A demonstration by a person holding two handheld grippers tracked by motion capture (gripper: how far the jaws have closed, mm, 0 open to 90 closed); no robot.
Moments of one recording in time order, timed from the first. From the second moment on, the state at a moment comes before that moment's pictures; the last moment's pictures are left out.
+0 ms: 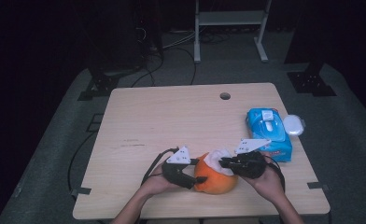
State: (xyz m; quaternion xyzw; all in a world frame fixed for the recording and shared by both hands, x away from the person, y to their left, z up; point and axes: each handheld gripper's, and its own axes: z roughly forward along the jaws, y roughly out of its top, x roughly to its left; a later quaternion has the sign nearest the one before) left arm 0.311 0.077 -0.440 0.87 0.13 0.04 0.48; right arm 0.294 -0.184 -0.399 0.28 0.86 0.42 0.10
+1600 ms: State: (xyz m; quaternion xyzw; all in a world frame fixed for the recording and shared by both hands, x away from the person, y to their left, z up) left arm 0.302 0.064 -0.436 0.86 0.11 0.13 0.48; right arm 0.282 -0.142 -0.387 0.25 0.86 0.43 0.13
